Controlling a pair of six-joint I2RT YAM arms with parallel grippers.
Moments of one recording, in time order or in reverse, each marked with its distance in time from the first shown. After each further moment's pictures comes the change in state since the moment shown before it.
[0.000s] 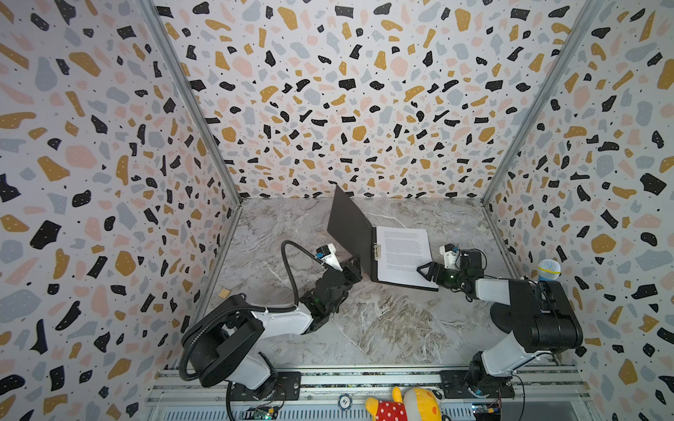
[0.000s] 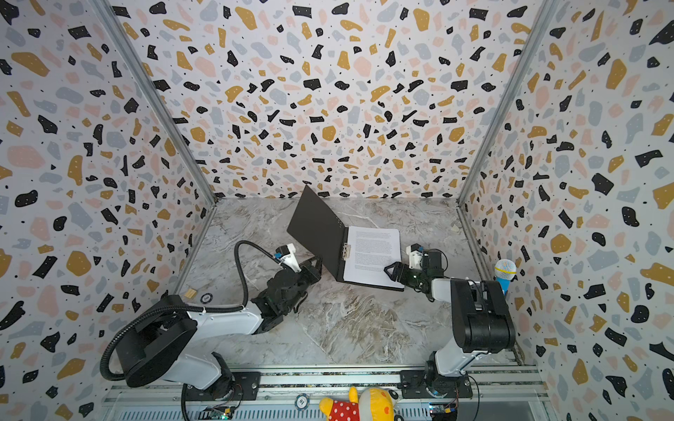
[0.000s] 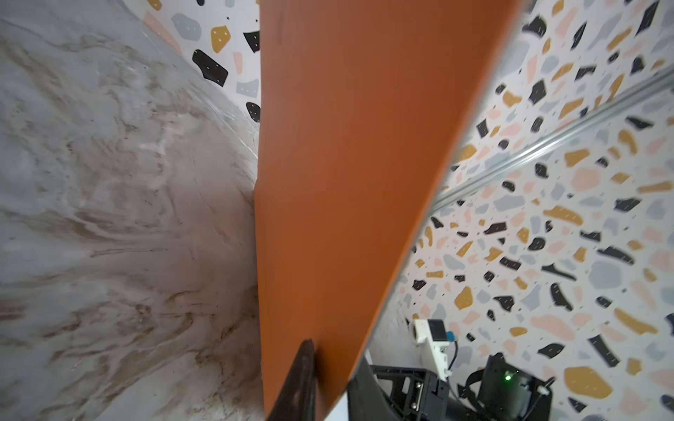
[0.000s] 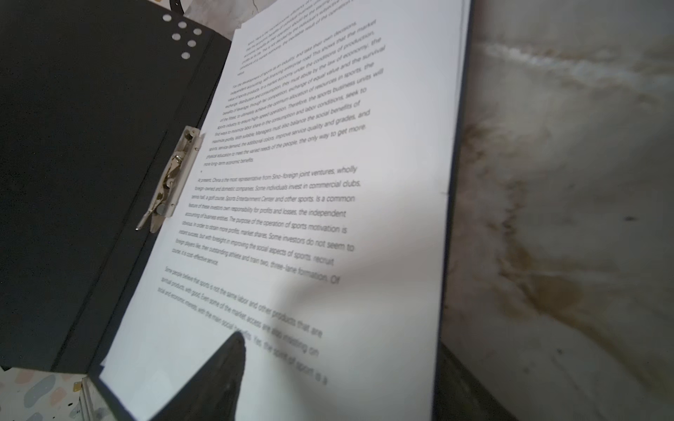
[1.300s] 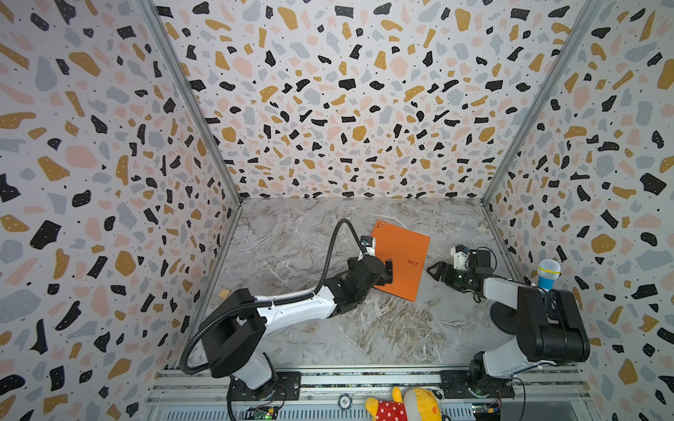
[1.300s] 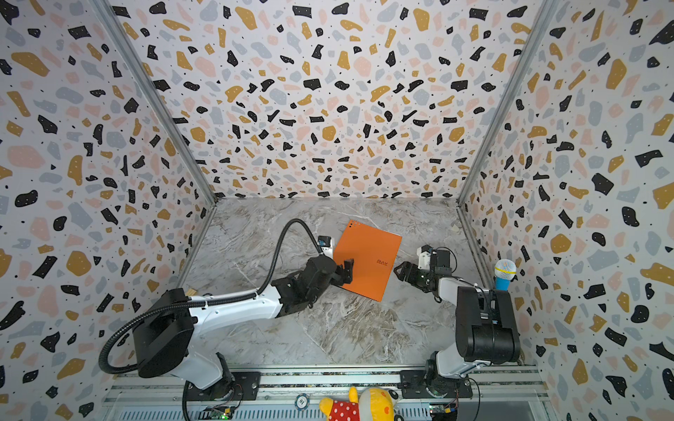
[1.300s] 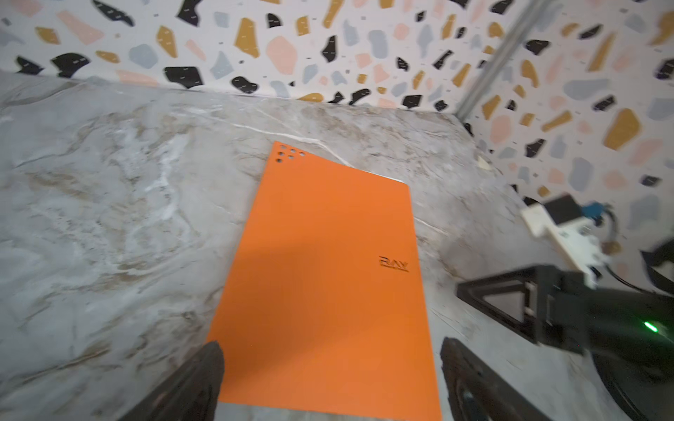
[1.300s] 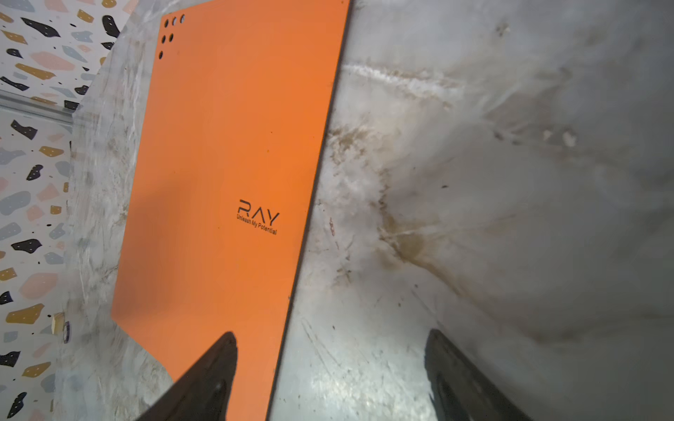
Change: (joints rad) left arm -0.062 0.097 0.383 -0.635 -0.063 0.349; right arm -0.088 -0.080 0.025 -0.184 0.102 -0.028
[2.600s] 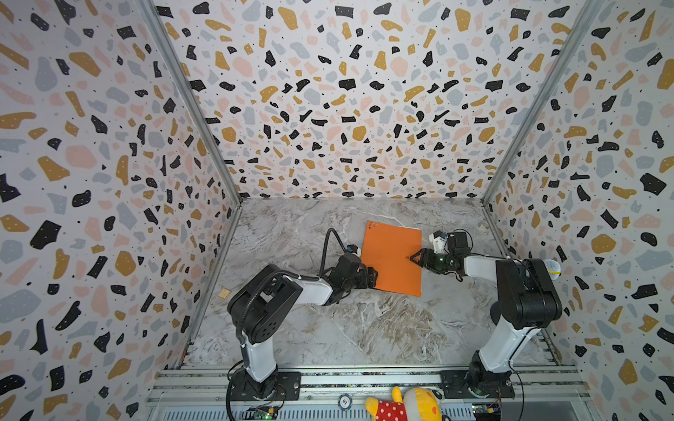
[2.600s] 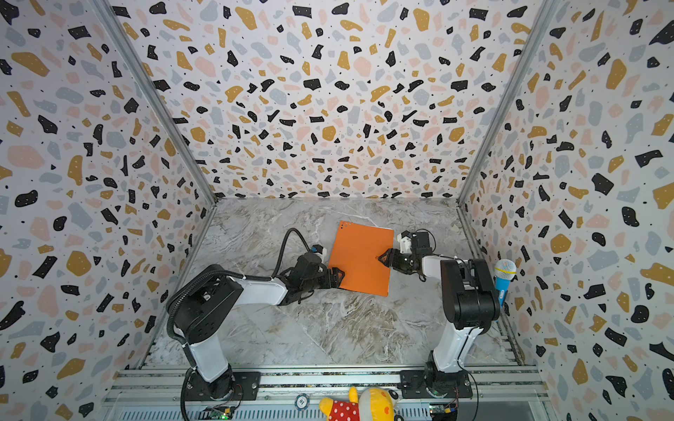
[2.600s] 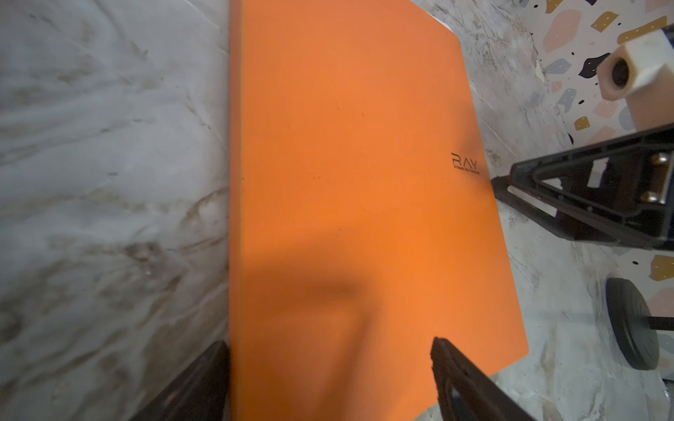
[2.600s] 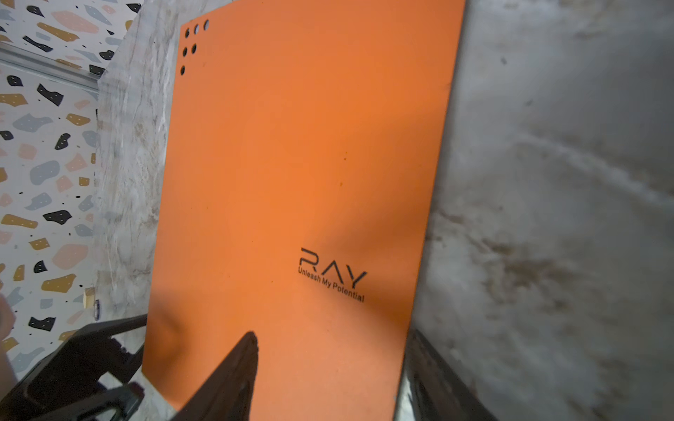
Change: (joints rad) left arm 0.171 0.240 -0.134 0.232 0.481 -0.097; right arm 0.162 0.284 0.300 -0.021 -0.046 0.026
